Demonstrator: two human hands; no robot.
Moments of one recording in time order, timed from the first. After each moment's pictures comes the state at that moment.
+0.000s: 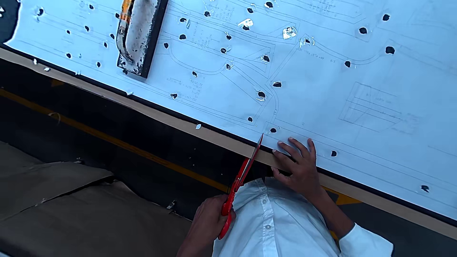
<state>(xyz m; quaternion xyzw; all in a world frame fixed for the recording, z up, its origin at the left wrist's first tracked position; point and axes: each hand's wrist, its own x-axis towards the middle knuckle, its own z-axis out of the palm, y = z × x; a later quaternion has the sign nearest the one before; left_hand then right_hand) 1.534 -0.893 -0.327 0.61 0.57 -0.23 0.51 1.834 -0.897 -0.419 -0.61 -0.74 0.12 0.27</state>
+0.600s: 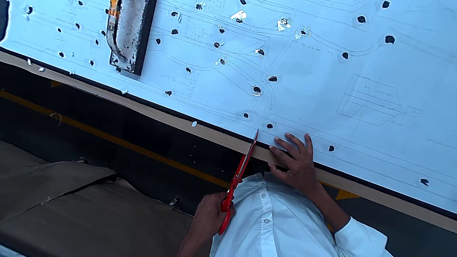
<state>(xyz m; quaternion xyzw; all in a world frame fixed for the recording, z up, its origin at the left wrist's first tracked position) 1.537 -0.899 -0.334 0.59 0.58 -0.19 0.52 1.835 -0.896 -0.419 -0.60 -0.74 0.11 0.28</state>
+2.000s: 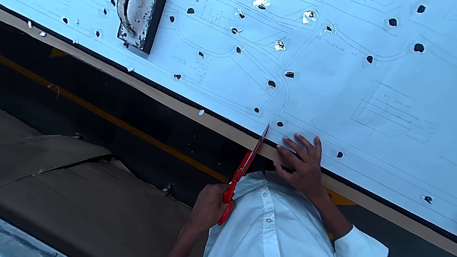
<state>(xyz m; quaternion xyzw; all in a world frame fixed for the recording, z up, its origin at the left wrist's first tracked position) 1.546 -0.896 -0.336 0.58 0.59 -0.20 0.52 1.839 -0.896 -0.419 -0.60 -0.74 0.13 0.28</state>
